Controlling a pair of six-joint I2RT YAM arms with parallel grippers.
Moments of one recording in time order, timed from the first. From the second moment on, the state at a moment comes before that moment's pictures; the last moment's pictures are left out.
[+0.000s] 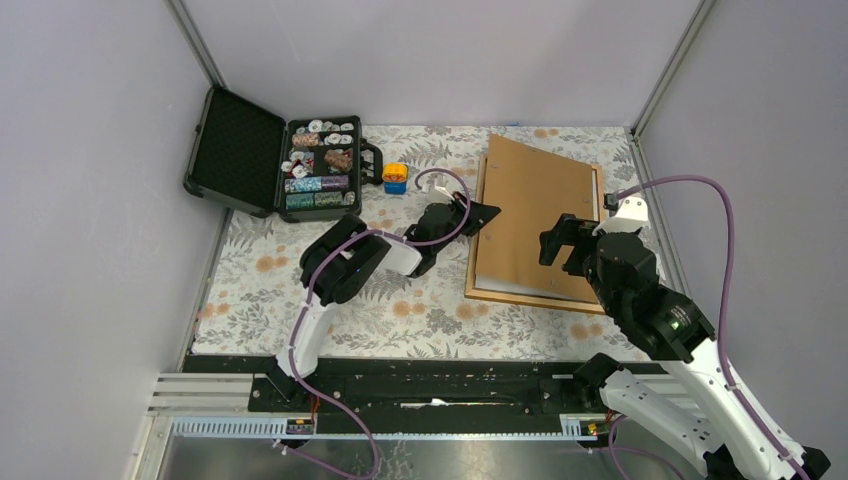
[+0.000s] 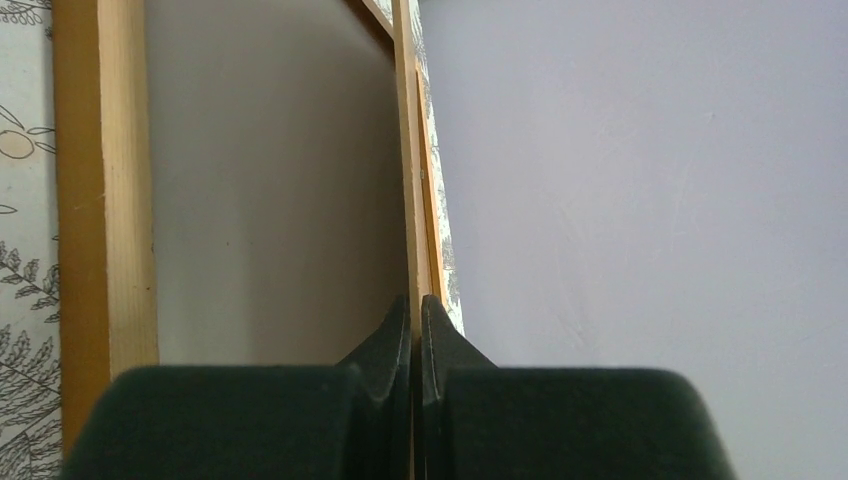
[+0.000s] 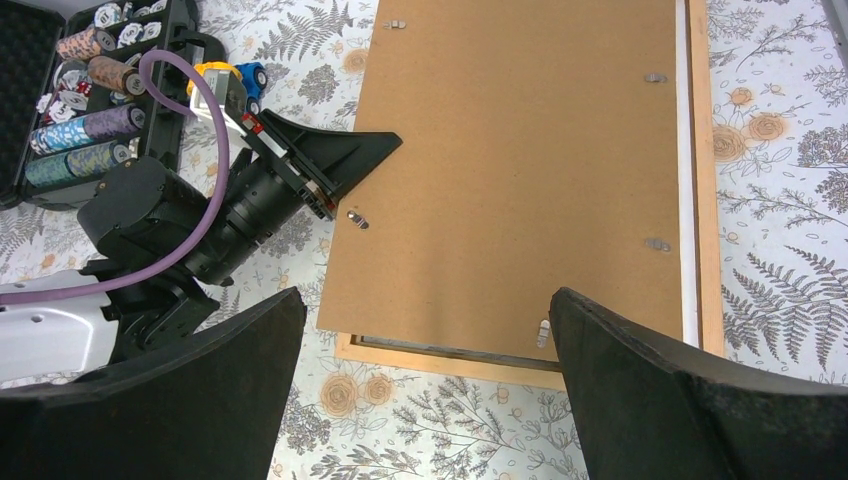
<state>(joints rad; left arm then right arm) -0.76 2.23 1.18 0.97 0.02 -1.26 0.63 0.66 0.96 -0.72 0.48 0.48</state>
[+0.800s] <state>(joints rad) -0.77 2.22 1.21 0.89 0.03 -1.33 0.63 0.66 0.95 -0.72 0.48 0.48</state>
